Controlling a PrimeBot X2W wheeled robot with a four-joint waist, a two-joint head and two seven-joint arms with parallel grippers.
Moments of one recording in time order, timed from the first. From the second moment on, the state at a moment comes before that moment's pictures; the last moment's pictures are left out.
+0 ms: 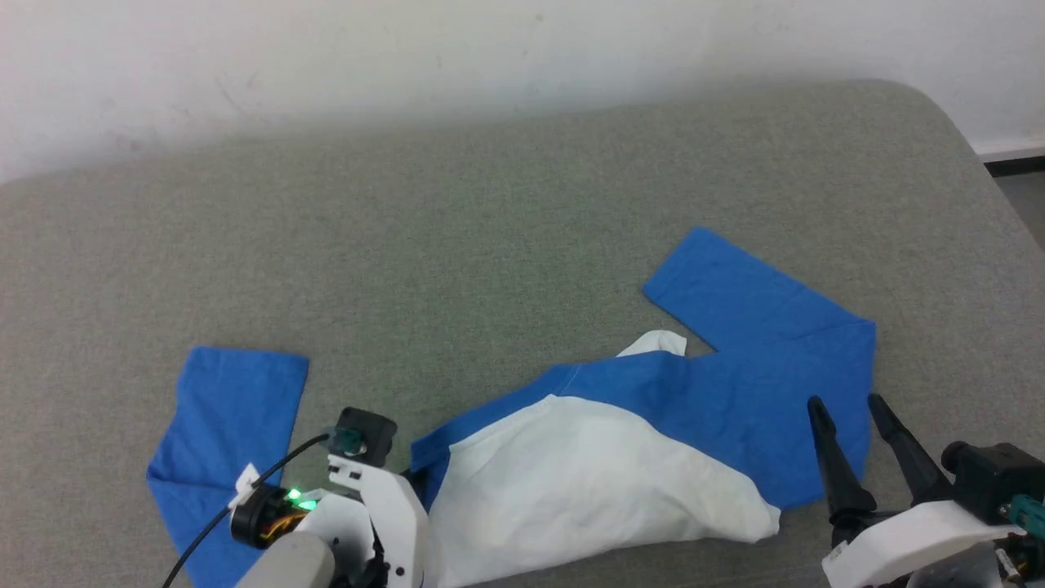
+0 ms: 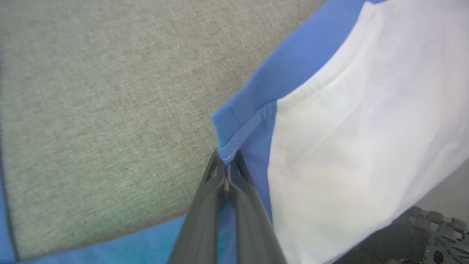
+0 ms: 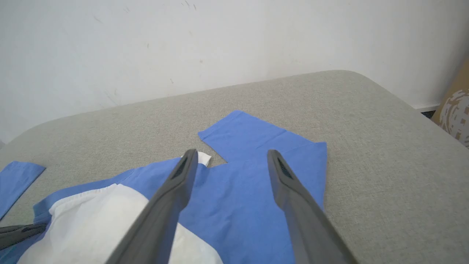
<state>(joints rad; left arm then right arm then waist) -0.28 0.31 -0.54 0.44 -0.48 -0.03 0.33 0.13 -0.05 -0.04 -0.10 0.25 0.13 0.03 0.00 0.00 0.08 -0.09</state>
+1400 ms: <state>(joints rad) -0.24 0.32 -0.48 0.16 -0.49 0.09 0.19 -0.71 -0.36 0.65 0.73 0.71 0.13 0.72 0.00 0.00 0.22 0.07</state>
